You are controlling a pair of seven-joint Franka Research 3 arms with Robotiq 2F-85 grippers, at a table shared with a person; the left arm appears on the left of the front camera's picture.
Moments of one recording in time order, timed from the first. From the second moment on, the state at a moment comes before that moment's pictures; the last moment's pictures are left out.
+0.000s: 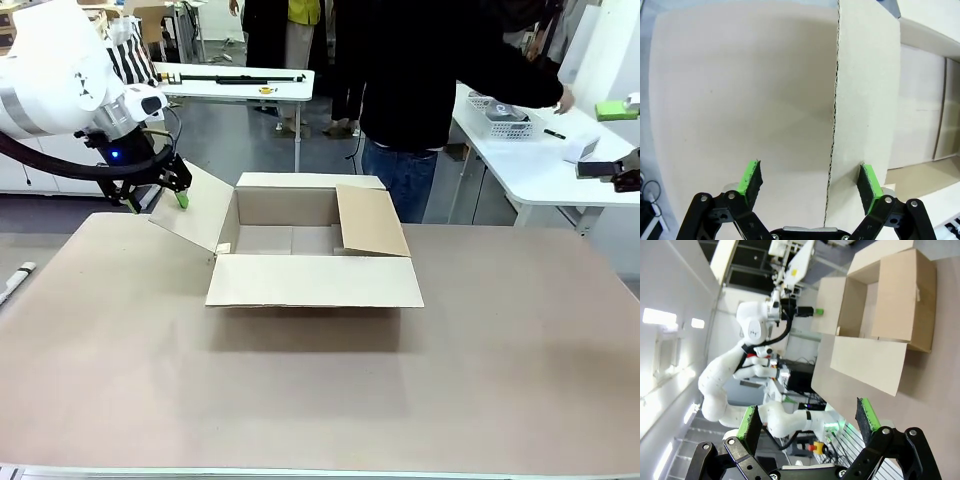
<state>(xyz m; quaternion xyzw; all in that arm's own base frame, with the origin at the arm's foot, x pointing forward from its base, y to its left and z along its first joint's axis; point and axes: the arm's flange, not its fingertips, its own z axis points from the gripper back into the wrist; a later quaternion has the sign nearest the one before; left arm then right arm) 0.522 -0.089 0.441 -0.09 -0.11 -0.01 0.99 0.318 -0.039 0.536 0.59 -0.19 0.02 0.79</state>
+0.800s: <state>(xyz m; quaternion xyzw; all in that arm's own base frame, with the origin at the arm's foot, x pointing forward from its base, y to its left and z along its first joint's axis) 0.522 -0.090 0.443 -0.09 -0.11 -0.01 0.99 0.388 0.226 0.545 0.23 -0.19 0.28 0.91</state>
